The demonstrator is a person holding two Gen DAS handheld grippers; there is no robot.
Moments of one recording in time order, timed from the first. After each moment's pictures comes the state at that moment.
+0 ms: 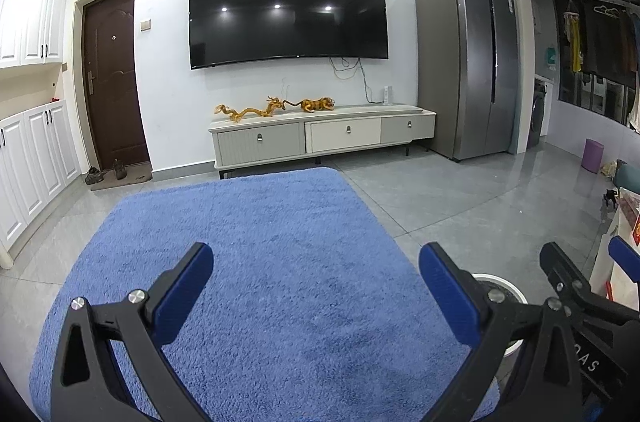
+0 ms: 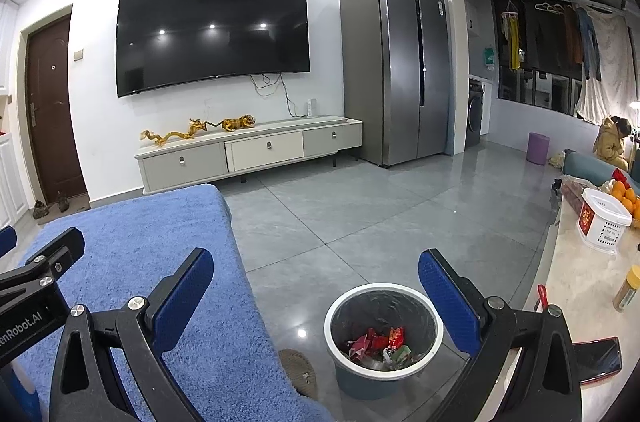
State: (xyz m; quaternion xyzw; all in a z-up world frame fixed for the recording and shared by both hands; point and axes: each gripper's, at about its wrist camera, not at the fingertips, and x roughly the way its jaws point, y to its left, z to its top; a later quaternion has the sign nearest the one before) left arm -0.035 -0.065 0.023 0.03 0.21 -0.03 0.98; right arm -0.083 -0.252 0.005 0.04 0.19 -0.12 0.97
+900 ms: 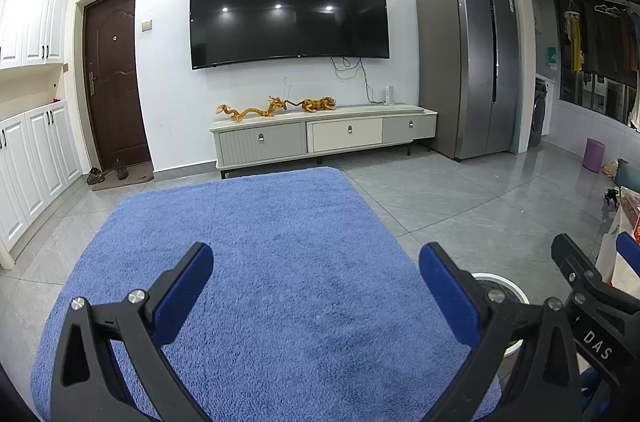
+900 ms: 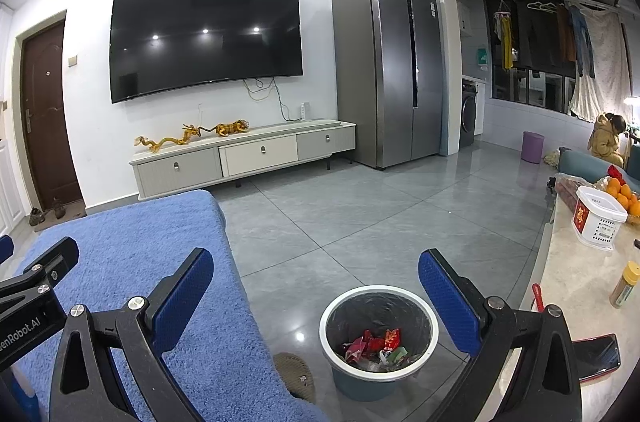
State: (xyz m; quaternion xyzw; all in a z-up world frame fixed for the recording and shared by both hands) left arm -0.037 -0.064 0.021 0.03 0.21 -0.03 0.98; right arm -0.089 -0.250 0.003 0.05 0.18 -0.13 0.97
